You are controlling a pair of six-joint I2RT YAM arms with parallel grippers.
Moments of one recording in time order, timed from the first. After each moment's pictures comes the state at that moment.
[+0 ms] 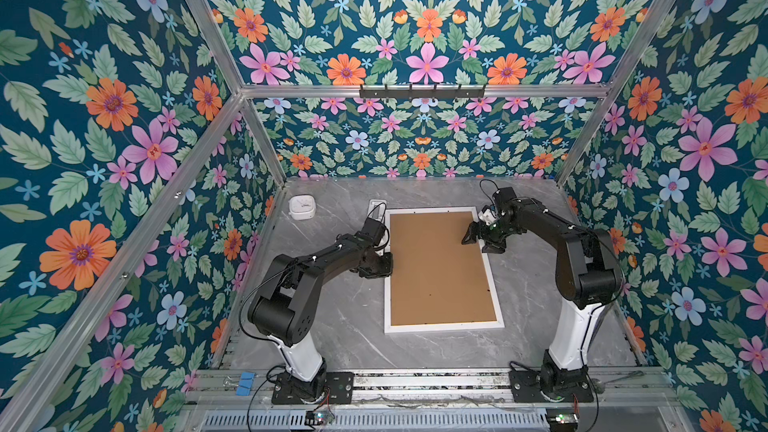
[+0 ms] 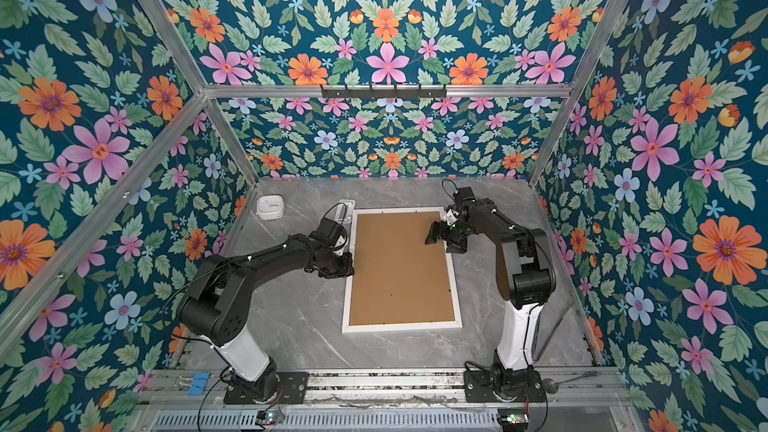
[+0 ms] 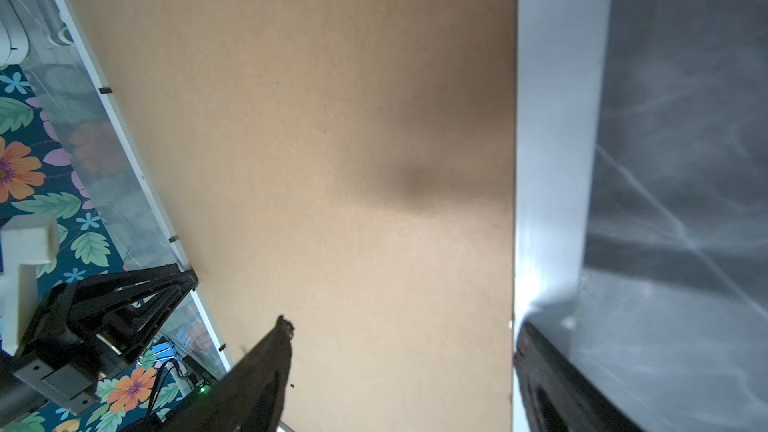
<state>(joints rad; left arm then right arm) -0.48 1.72 1.00 -0.53 0.22 -0.44 0.16 1.97 1.44 -0.81 -0.49 0.33</state>
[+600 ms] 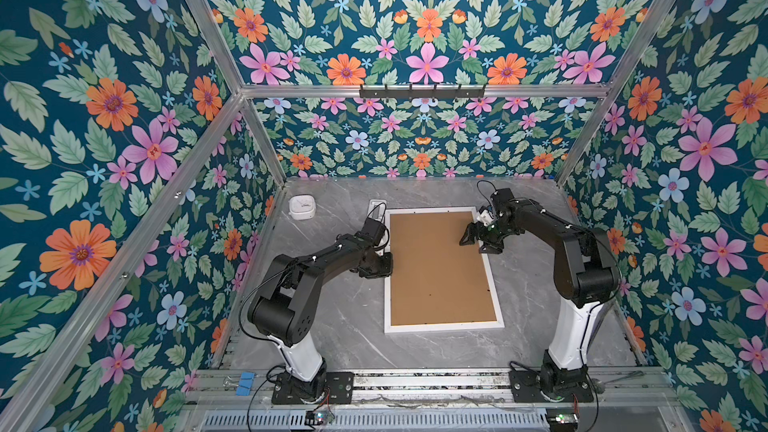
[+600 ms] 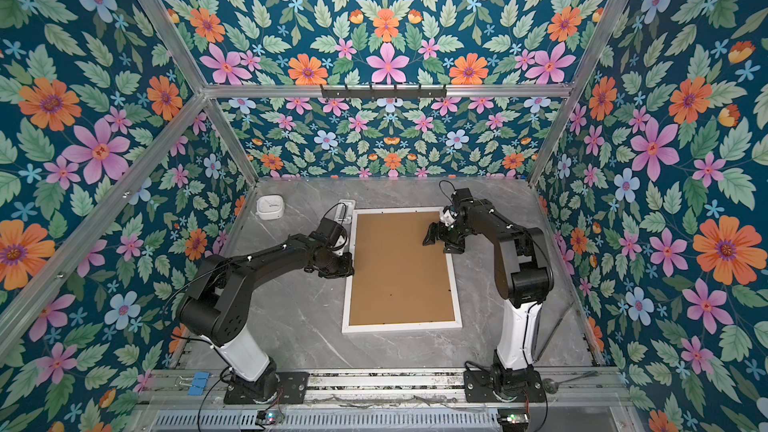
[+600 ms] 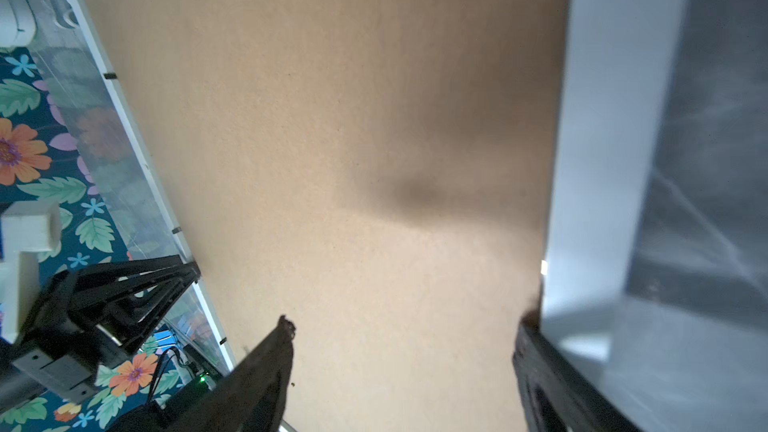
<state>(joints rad) -0.48 1.72 1.01 -0.53 0.22 -0.44 0.18 2.00 1.44 -0.78 -0.53 0.31</state>
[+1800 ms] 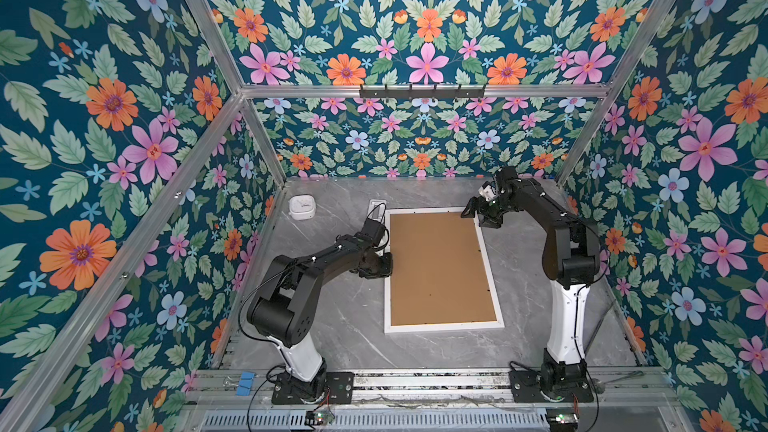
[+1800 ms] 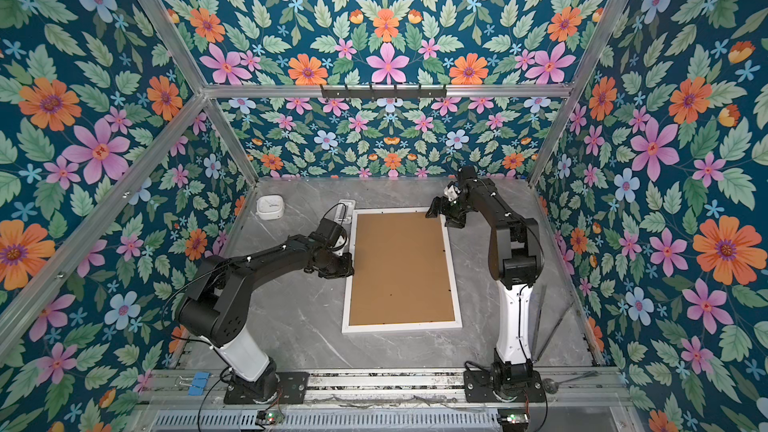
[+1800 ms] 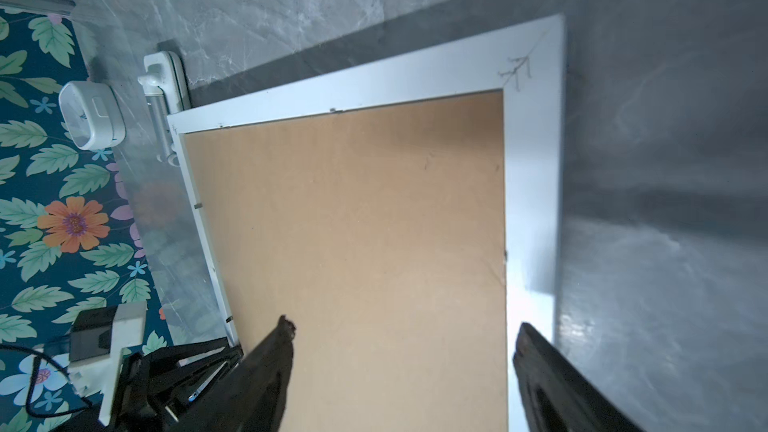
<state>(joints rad) -0.48 1.72 1.00 -0.52 0.22 -0.44 0.11 2.22 1.88 -0.88 -0.52 0.32</state>
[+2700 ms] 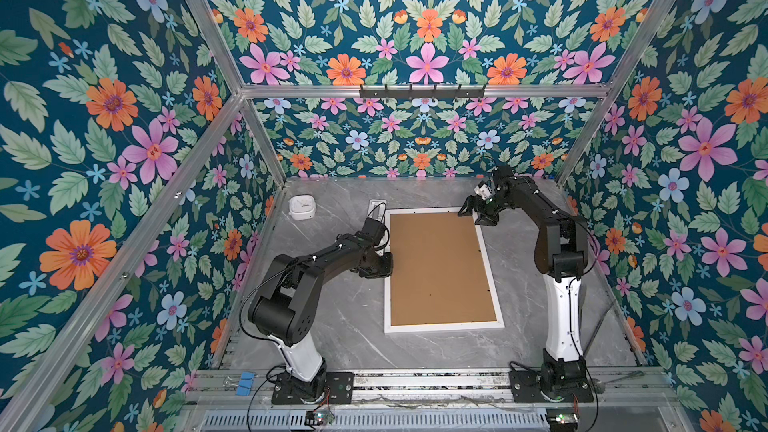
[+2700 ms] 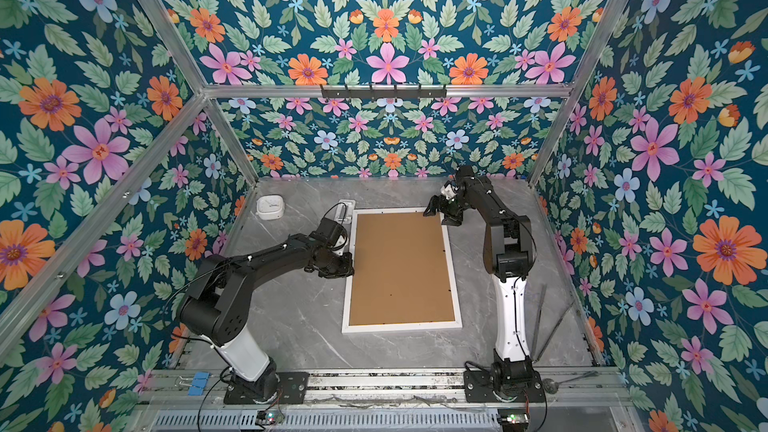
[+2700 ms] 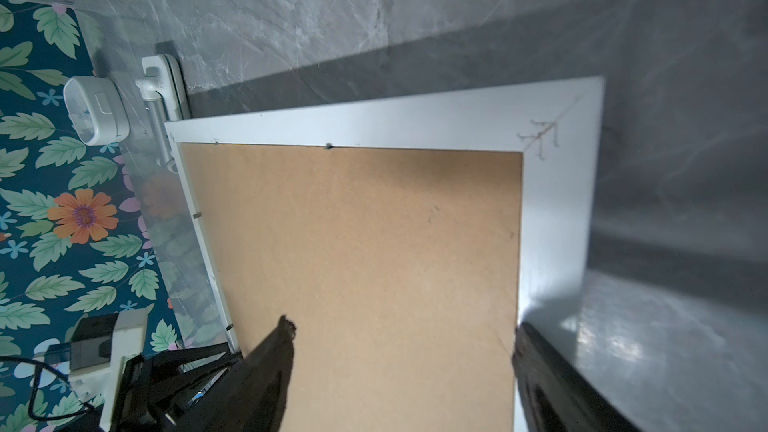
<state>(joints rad) -0.48 1.72 1.01 -0.54 0.22 -0.44 0.11 2.34 2.01 -0.92 -0.57 0.28</state>
